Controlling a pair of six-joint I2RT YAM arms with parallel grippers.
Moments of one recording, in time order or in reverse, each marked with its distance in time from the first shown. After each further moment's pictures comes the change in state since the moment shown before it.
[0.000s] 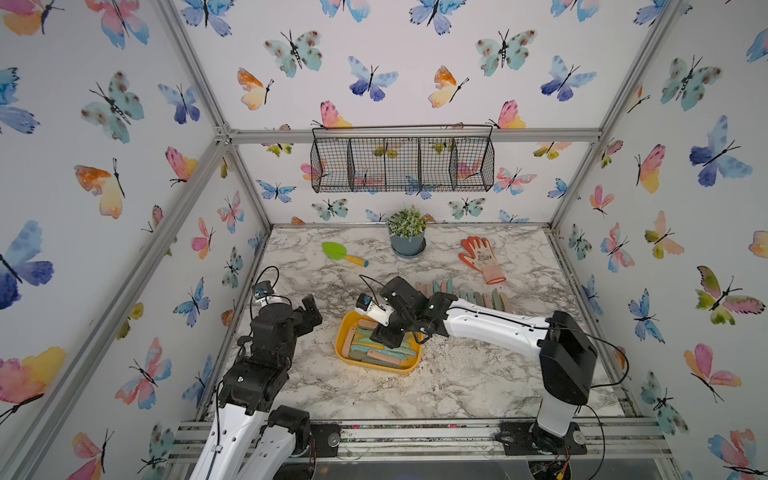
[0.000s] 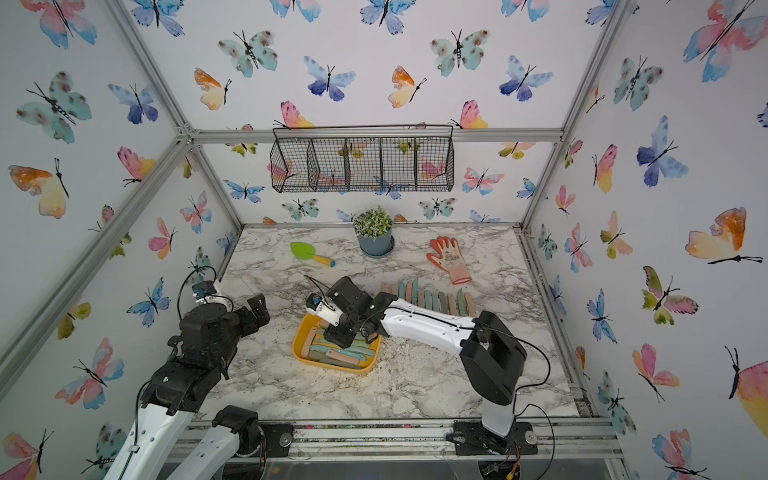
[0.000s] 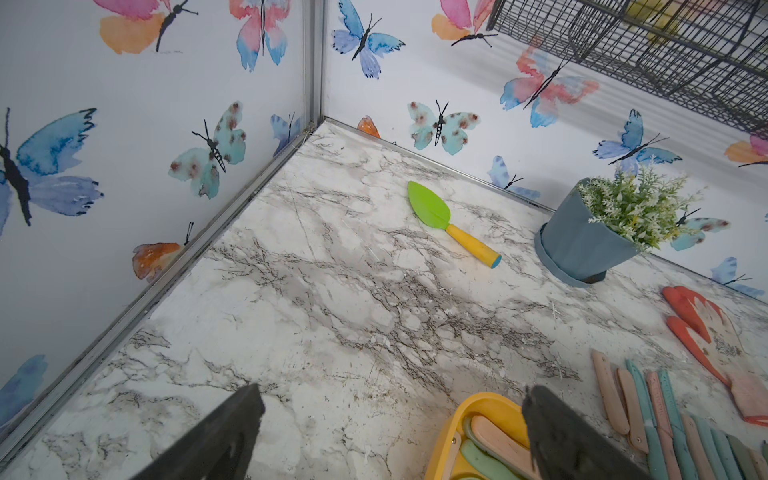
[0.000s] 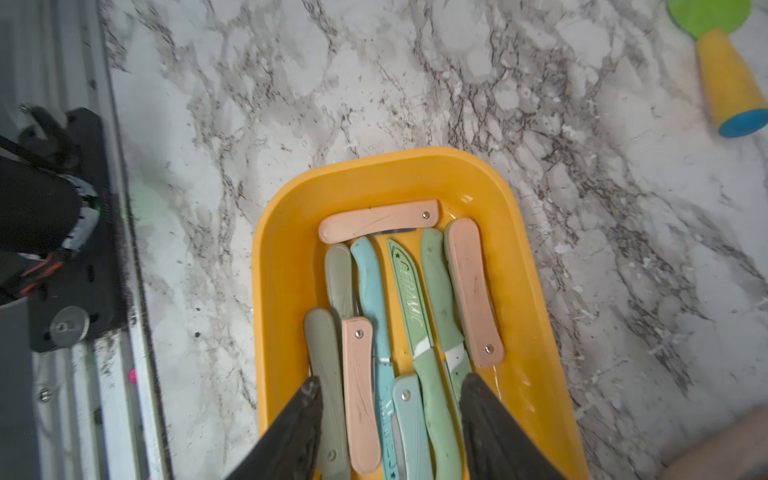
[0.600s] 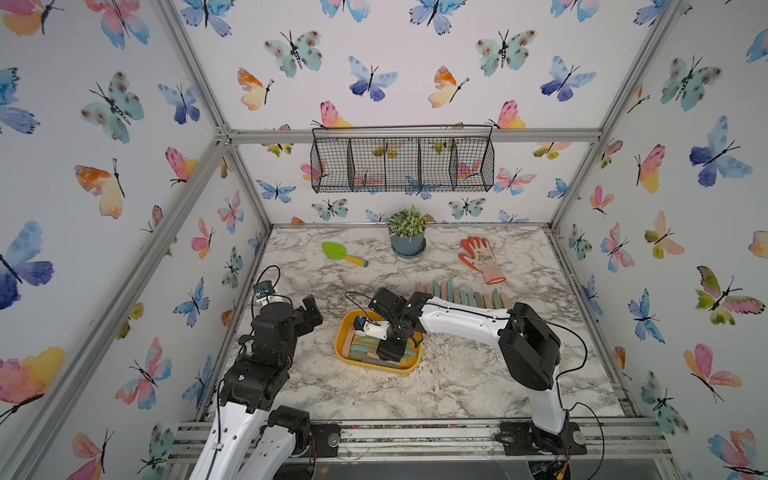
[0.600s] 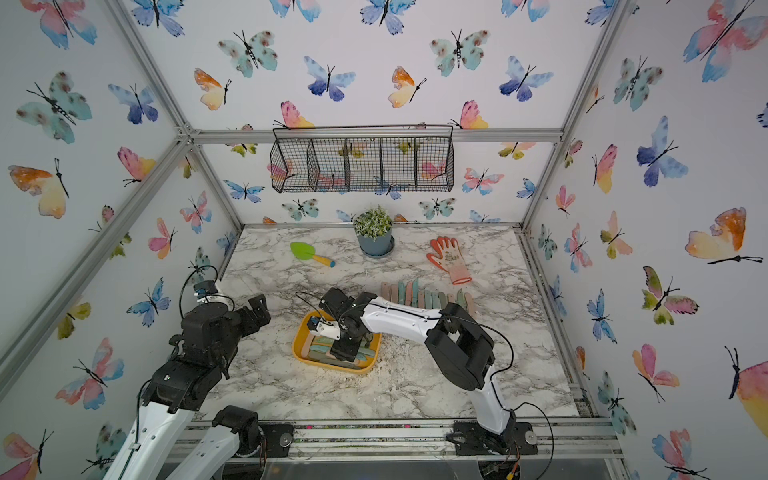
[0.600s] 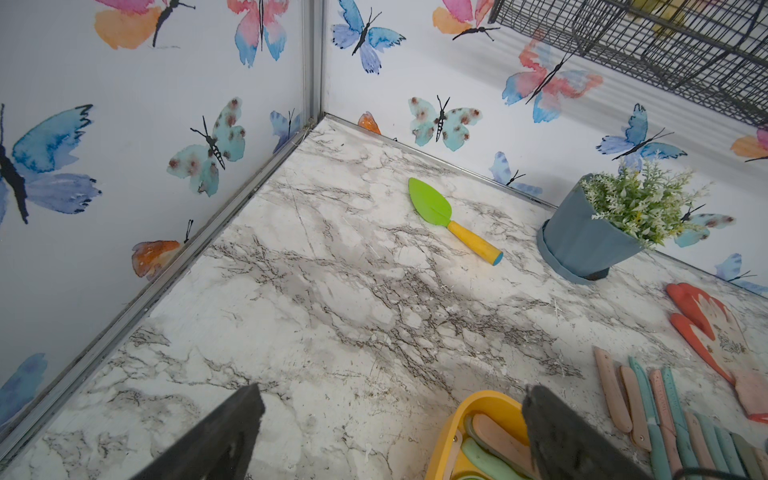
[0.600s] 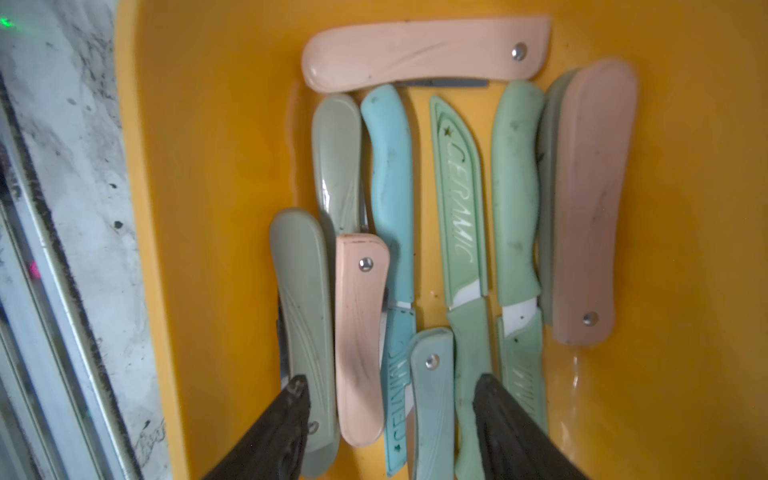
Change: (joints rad) left arm 0.002 0.005 0.000 0.000 0.001 0.000; right arm 0.007 0.154 0.105 -0.253 -0.025 -0.151
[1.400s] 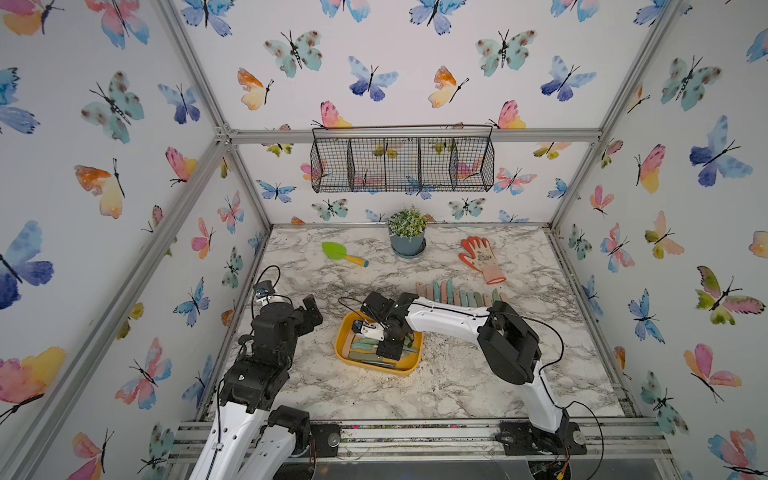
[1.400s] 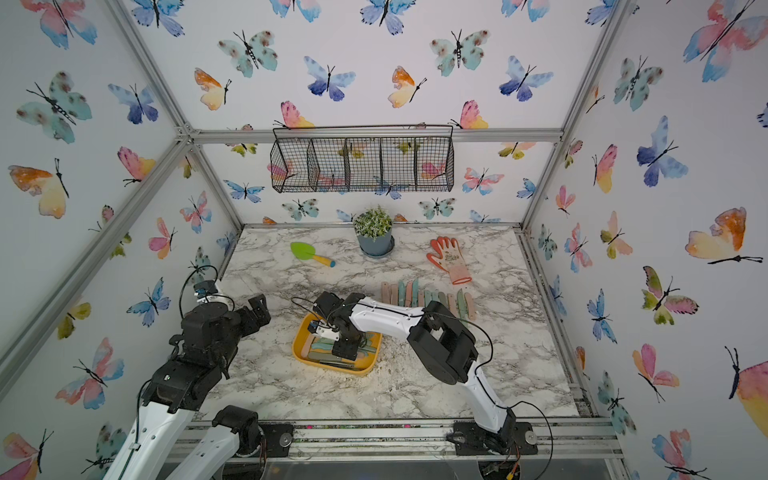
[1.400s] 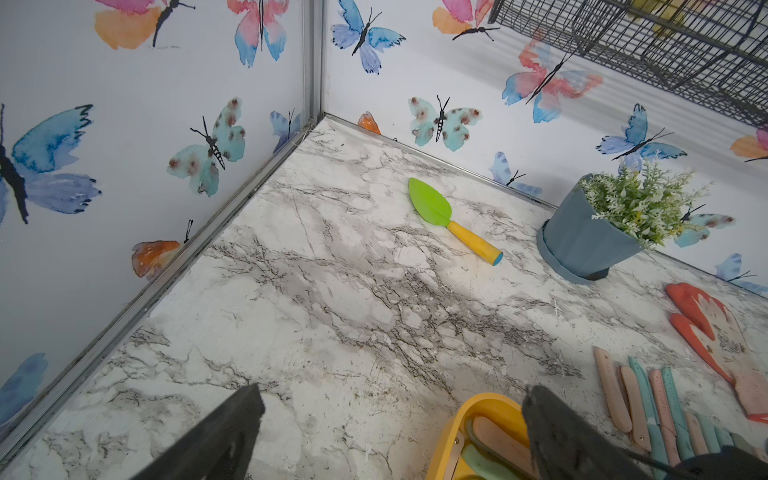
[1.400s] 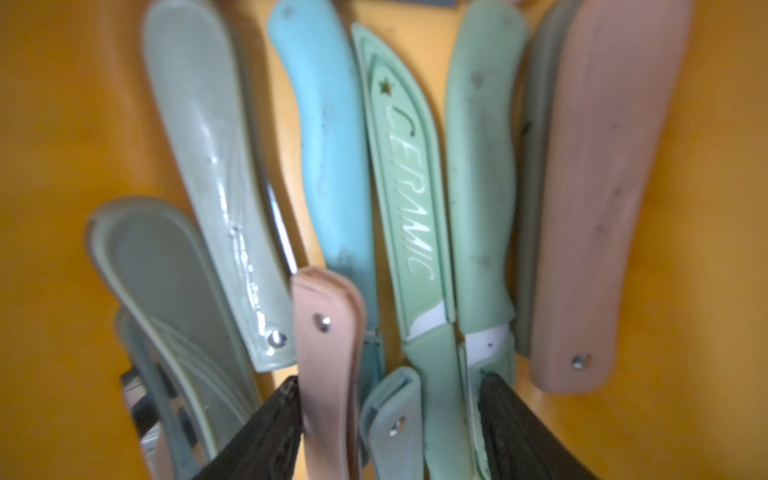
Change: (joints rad) left arm 0.000 0.000 0.000 0.000 0.000 0.000; right arm 0.011 0.134 0.107 -0.076 0.201 -0.016
